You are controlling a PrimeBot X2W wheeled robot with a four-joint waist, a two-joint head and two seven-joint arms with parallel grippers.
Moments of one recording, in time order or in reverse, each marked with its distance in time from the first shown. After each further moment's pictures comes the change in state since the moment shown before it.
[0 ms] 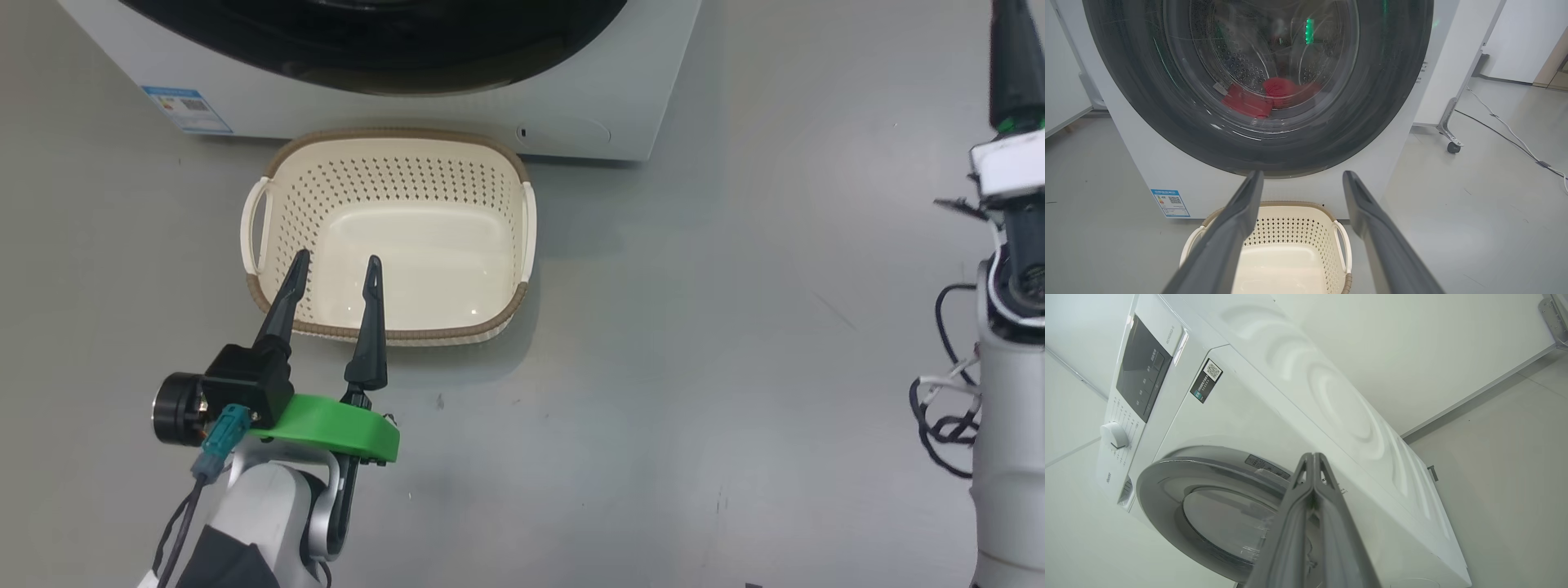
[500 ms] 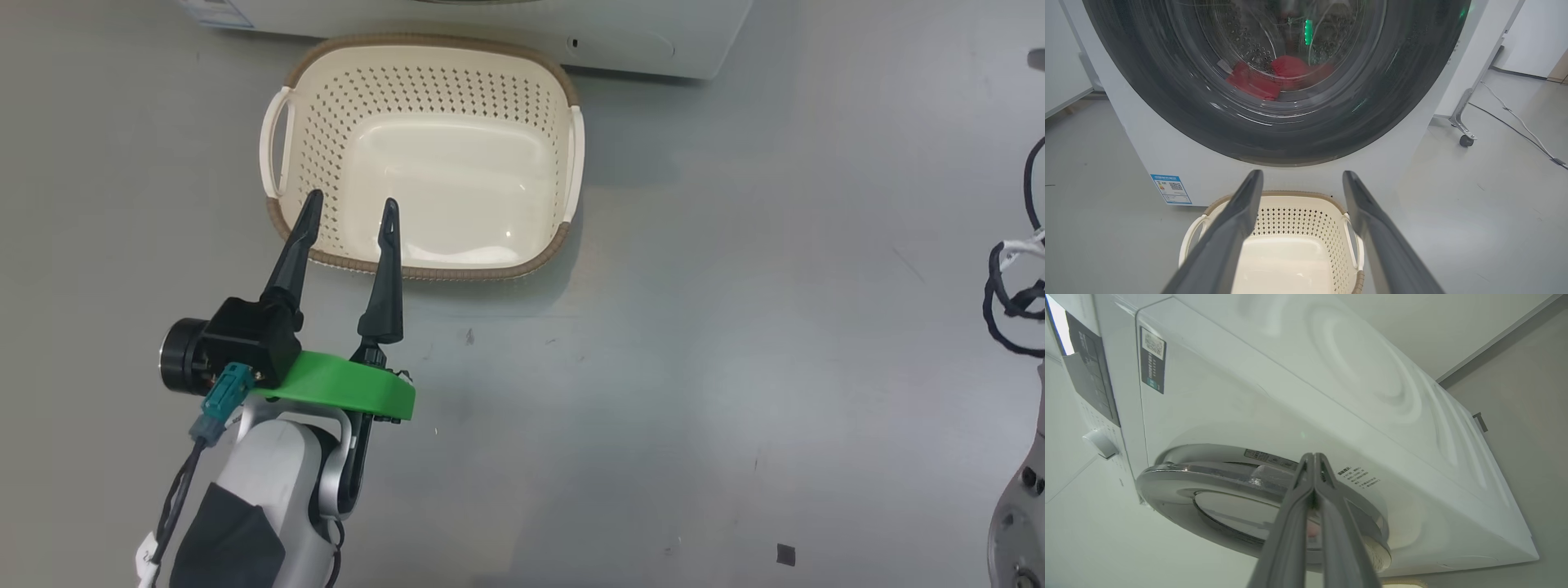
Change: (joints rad) left arm -0.094 -0.003 -0.033 -0.033 -0.033 0.001 0.000; right arm -0.274 -0.060 -0.036 0.035 0.165 -0.092 0.234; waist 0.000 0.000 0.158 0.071
